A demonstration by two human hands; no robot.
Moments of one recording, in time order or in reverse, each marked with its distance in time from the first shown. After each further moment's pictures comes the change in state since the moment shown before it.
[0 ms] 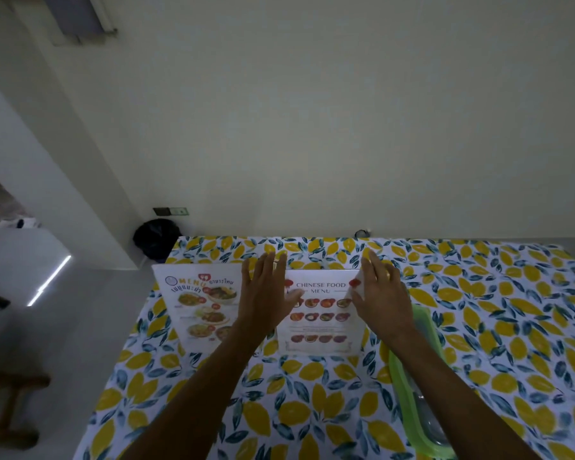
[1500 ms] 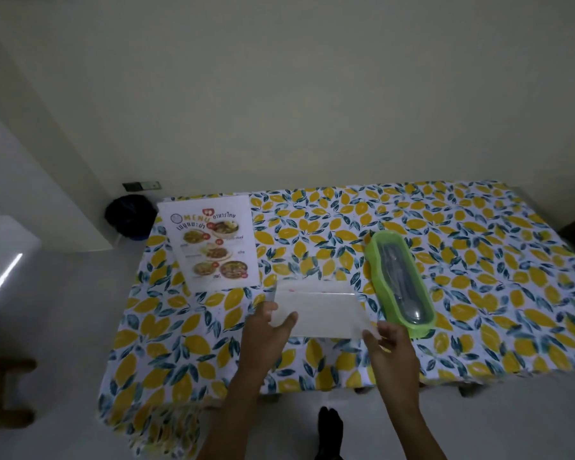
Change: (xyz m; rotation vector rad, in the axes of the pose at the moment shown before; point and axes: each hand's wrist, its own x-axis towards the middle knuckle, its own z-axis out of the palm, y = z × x) left_hand -0.229 0.005 0.003 -0.954 -0.357 -0.530; right_hand -0.288 -0.070 0.040 0.999 0.229 0.710
